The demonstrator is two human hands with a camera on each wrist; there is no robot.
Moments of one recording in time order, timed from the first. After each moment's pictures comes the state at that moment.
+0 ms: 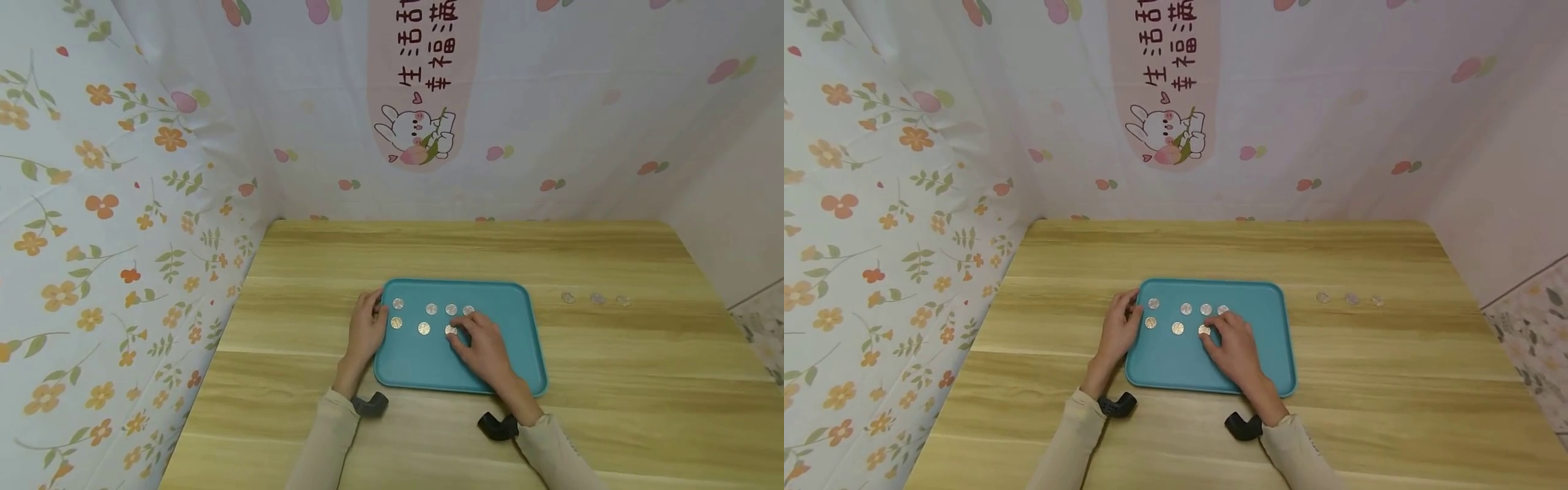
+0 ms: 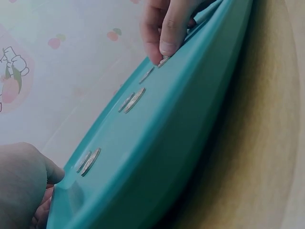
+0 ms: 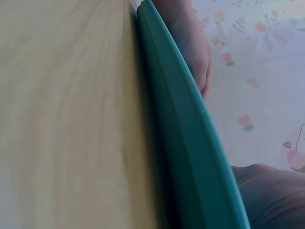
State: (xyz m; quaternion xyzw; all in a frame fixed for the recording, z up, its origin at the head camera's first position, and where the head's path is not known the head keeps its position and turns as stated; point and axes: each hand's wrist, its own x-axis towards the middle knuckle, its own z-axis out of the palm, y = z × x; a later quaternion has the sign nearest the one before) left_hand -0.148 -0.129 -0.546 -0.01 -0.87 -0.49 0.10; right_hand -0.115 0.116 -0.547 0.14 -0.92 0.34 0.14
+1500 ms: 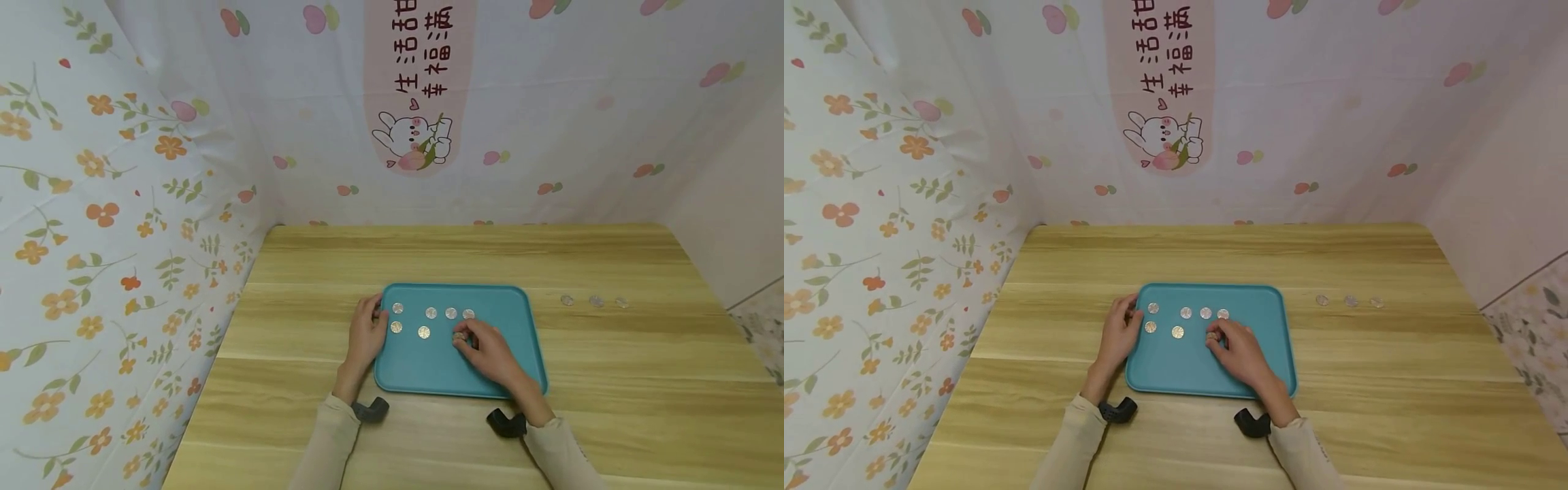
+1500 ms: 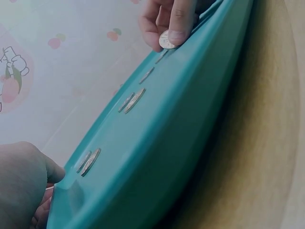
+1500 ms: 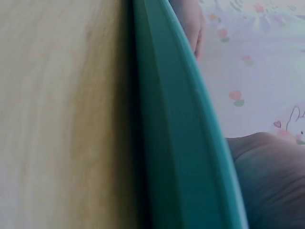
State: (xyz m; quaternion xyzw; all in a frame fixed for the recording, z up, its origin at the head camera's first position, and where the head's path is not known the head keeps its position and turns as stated) left_hand -0.146 -0.128 -0.548 -0.02 -0.87 -0.48 0.13; right_hand -0.118 0.135 -0.542 0.17 -0.90 0.40 0.04
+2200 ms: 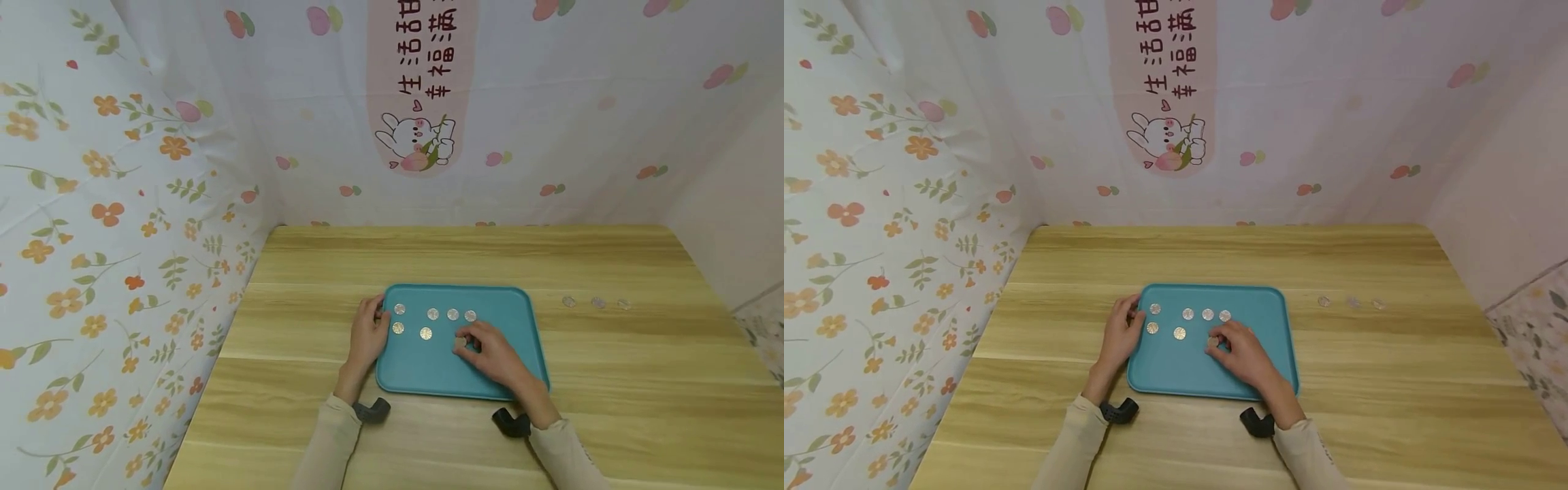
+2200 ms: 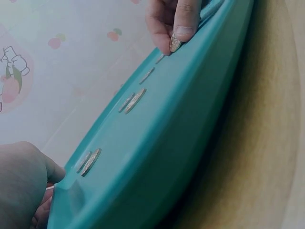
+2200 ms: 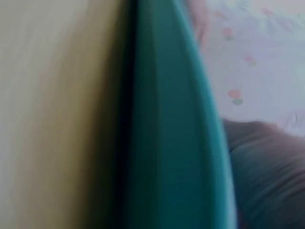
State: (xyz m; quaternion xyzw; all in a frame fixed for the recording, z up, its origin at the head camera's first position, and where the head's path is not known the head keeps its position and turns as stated) left_hand -0.146 -0.127 -0.548 -0.02 -0.87 -0.48 0.11; right_hand -0.117 0.141 -0.532 0.21 -0.92 0.34 0.01
